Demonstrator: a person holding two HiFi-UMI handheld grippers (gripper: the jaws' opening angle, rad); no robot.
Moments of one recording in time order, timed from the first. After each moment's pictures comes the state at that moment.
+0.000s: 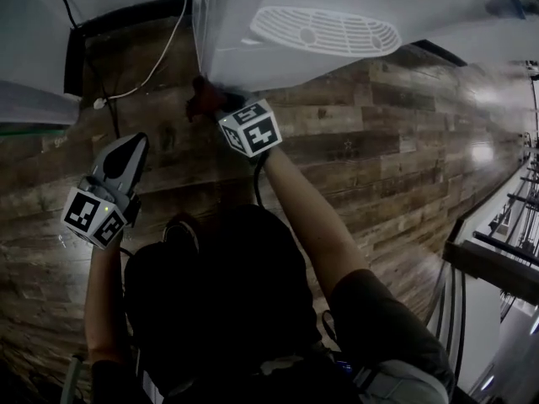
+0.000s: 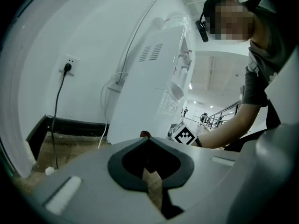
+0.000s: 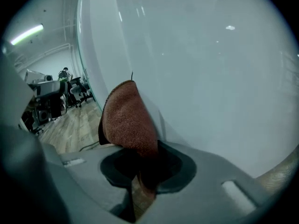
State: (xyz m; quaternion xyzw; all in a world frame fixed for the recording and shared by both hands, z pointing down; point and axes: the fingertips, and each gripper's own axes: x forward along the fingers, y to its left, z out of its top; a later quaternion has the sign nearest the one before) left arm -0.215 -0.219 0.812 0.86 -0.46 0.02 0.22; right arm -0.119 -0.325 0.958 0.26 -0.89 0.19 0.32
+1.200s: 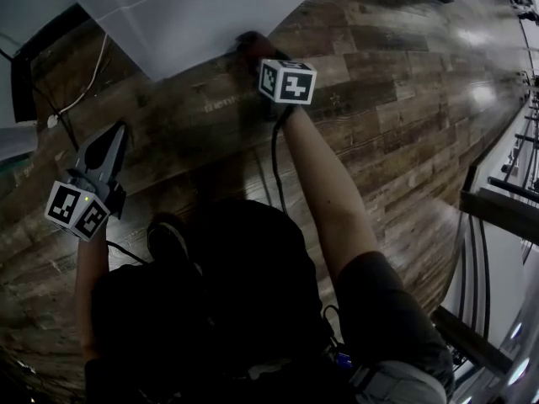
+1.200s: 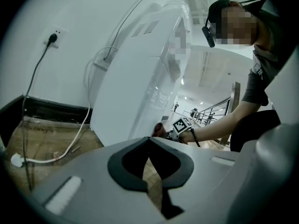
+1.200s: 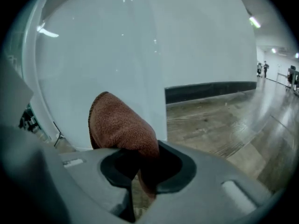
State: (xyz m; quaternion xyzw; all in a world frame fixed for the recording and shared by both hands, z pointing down) left arm -0.153 -0.242 0.879 0.89 -0.40 0.04 0.23; right arm 0.117 -0.411 1.008 0.55 -0.76 0.27 0.23
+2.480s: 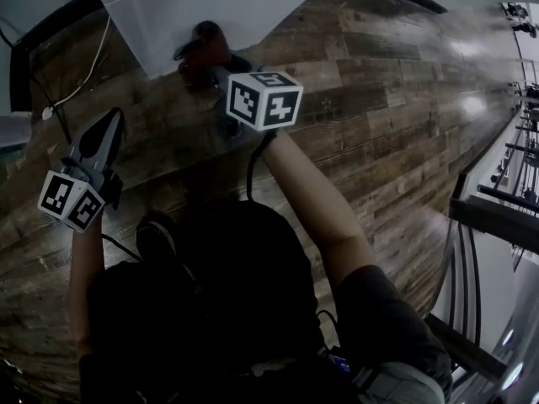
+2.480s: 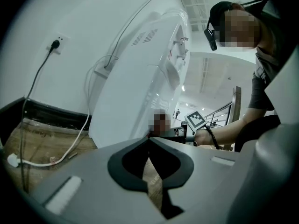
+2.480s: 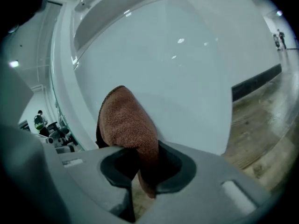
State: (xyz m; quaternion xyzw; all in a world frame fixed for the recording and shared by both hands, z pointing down) left arm -0.147 -0.250 0.862 0.88 -0.42 0.00 0.22; right arm -0.004 -0.361 0.912 0.42 -0.85 0.30 0.11
